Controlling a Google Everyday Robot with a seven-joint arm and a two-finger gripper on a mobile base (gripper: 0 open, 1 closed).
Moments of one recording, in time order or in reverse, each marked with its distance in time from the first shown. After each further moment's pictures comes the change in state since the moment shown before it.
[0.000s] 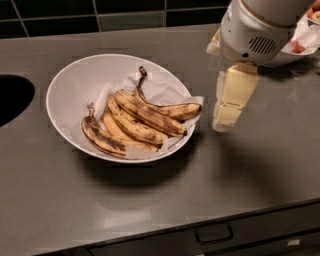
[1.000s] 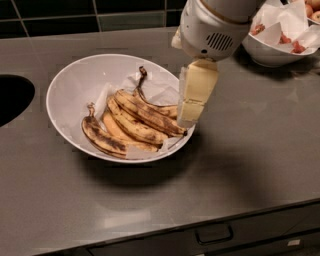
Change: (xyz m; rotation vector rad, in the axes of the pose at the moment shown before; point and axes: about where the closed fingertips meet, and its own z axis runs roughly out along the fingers) arm -0.065 -0.001 0.008 0.020 -0.067 -0.097
